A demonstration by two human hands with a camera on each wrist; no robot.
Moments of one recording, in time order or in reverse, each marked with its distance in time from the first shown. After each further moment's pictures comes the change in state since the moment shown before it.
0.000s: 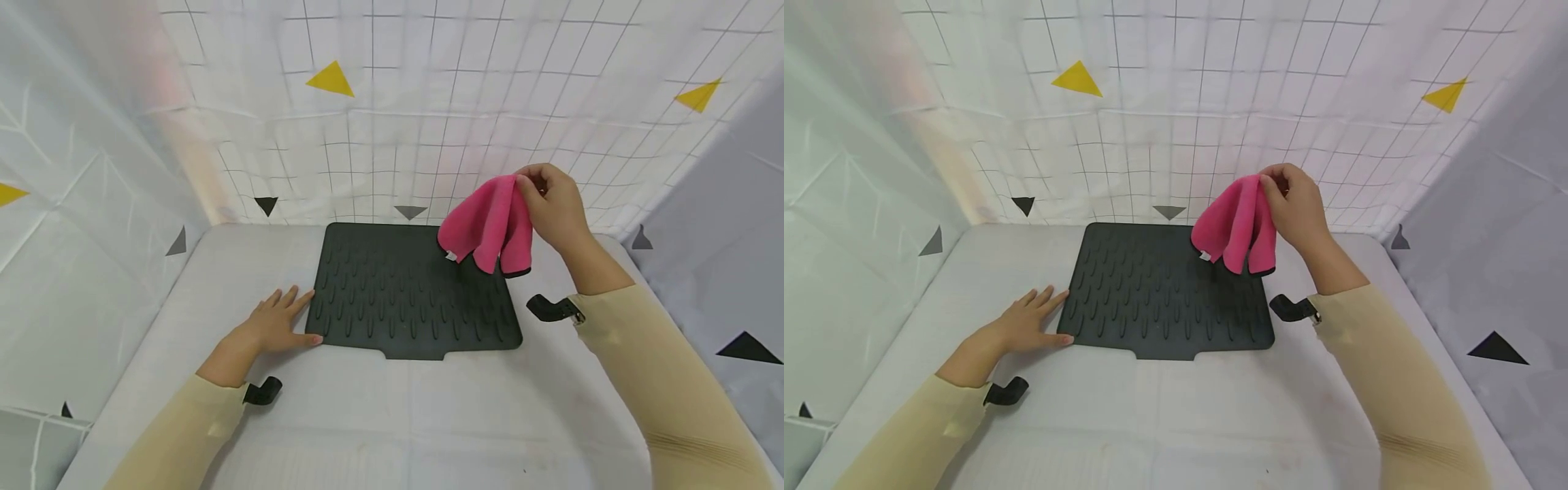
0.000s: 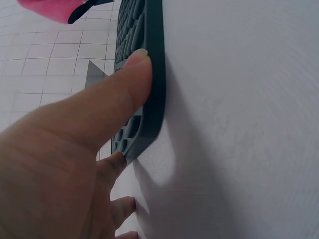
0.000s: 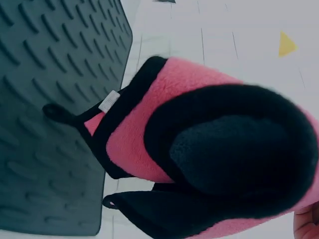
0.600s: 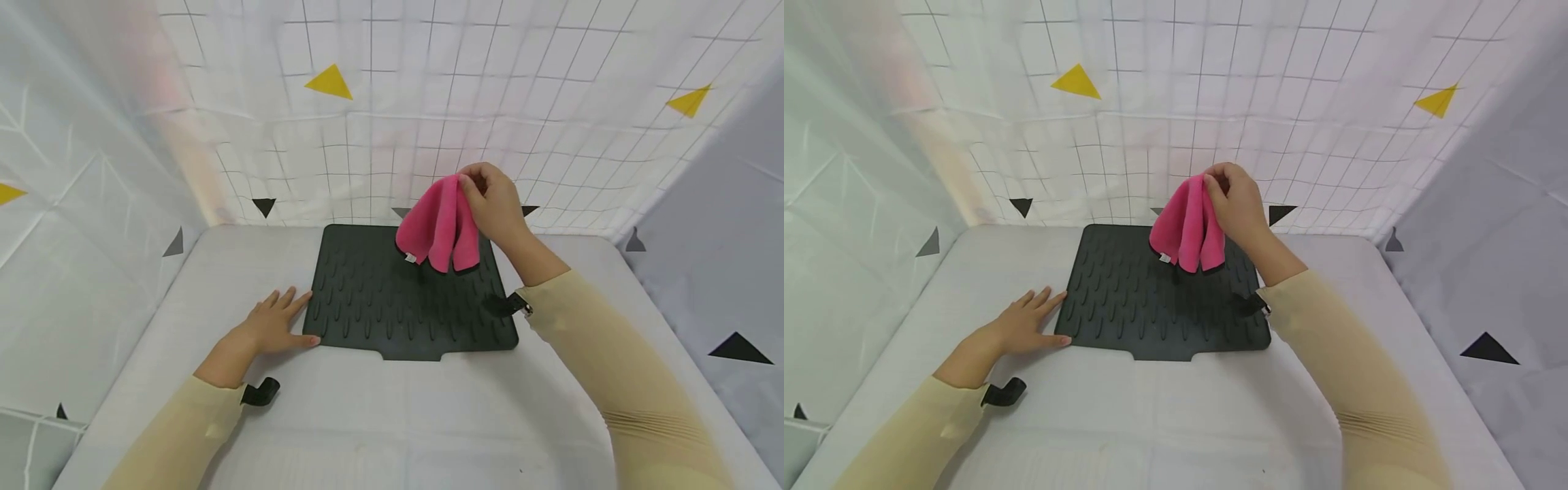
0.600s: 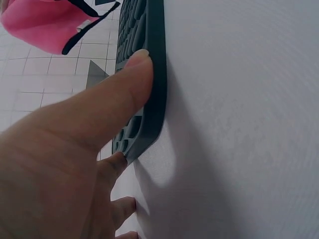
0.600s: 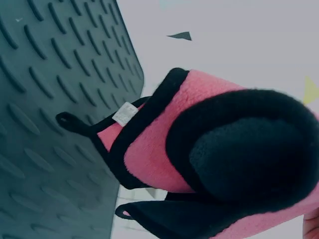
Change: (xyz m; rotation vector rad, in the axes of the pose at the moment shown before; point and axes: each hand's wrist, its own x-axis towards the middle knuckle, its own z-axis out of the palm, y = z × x) left_hand 0.003 -0.006 0.006 -0.001 0.004 0.001; right_hand 0.011 -0.037 0.058 0.111 -0.050 -0.116
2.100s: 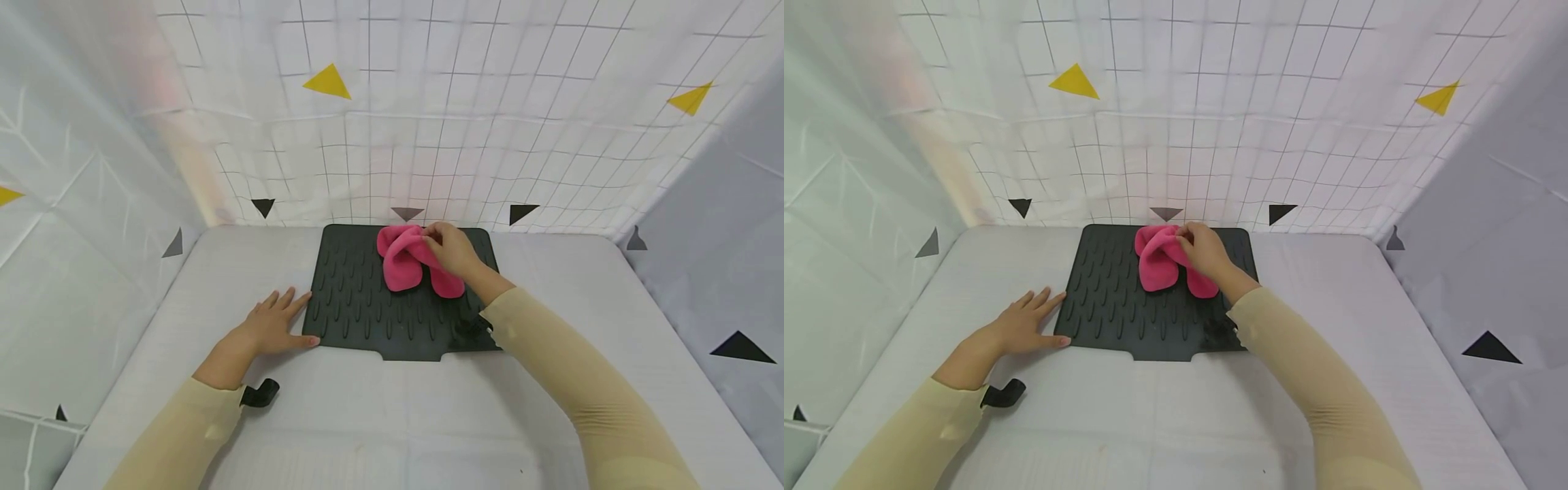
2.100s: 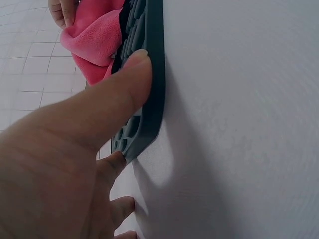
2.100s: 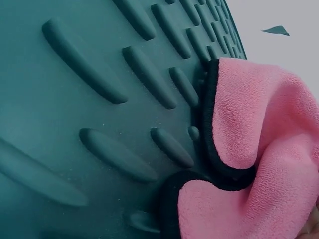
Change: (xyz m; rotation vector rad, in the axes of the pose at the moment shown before) left_hand -0.002 0.003 -0.003 -0.016 -0.004 0.006; right_hand -0.032 0.064 0.087 -0.123 -0.358 0.180
